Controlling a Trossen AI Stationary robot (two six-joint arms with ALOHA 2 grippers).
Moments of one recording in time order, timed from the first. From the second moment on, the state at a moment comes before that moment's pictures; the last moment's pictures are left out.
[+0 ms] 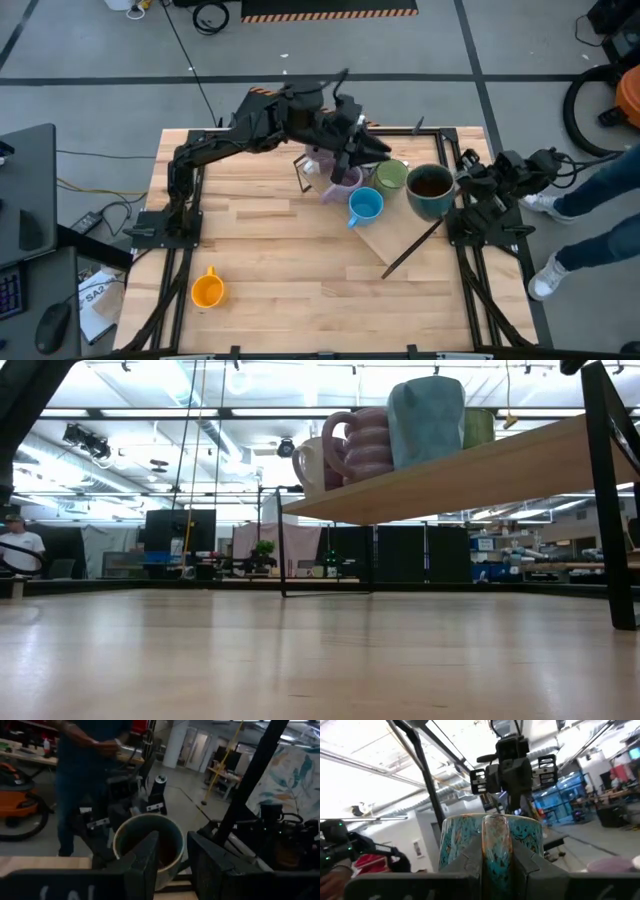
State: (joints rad) left arm 0.17 1.98 2.35 -0.39 0.42 -0.23; right arm 0.57 0.03 0.50 0.03 0.43 0.12
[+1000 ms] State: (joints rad) left arm 0.13 1.97 2.35 -0.59 0.24 0.48; right arm 0.57 0.30 0.75 -0.04 0.61 0.12
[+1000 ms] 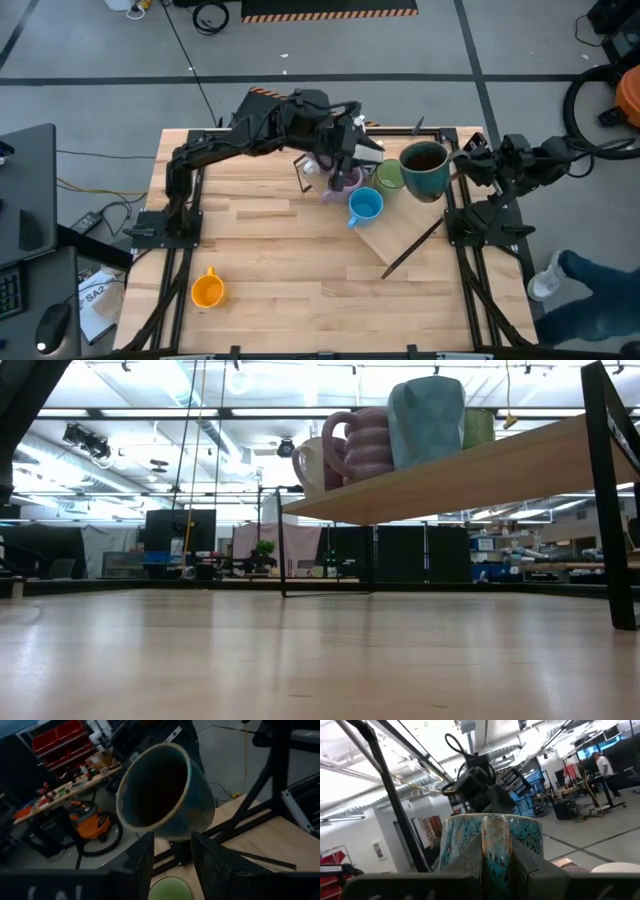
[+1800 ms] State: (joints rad) left arm 0.07 1.84 2.35 -0.94 0.42 0.25; right arm 0.57 0.80 0.75 0.18 0.44 0.26
